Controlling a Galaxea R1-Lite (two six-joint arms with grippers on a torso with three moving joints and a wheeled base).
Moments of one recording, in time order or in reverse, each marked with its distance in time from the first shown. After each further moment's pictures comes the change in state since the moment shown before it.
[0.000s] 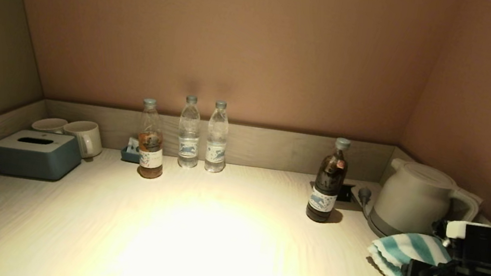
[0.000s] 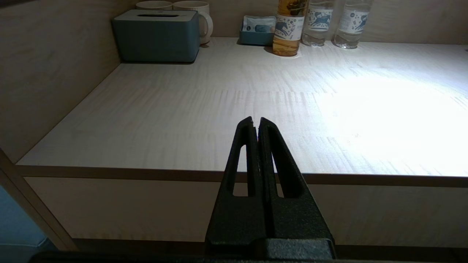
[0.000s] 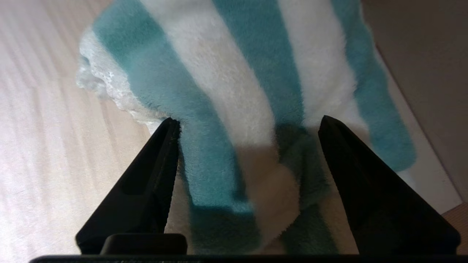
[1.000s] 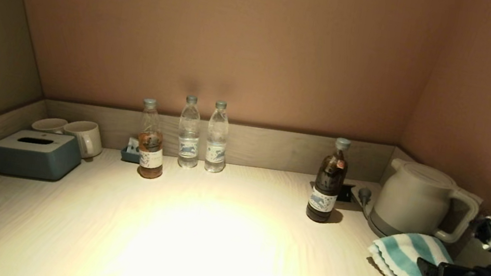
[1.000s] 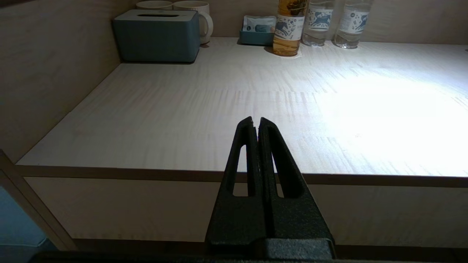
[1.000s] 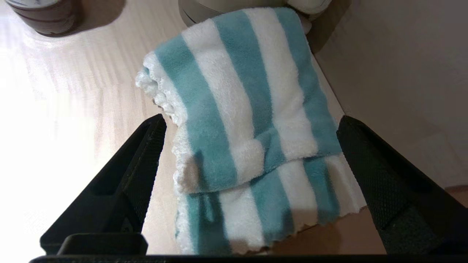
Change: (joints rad) left arm 0.000 0.000 0.000 0.000 0.000 0.000; right arm 0.008 -0.339 0.117 0.003 0.057 -0.126
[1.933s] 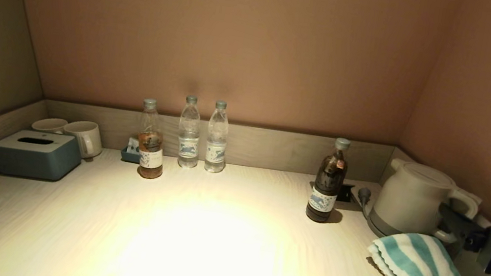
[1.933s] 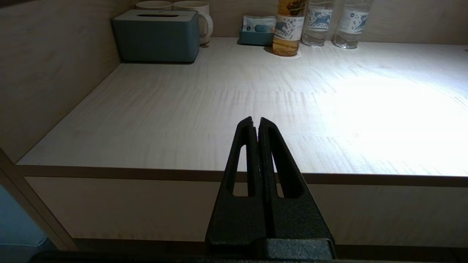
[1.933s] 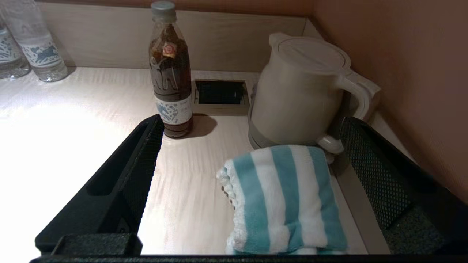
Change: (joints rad) left arm 0.000 0.000 0.000 0.000 0.000 0.000; right arm 0.002 -0.289 -0.132 0.042 0.272 -0.058
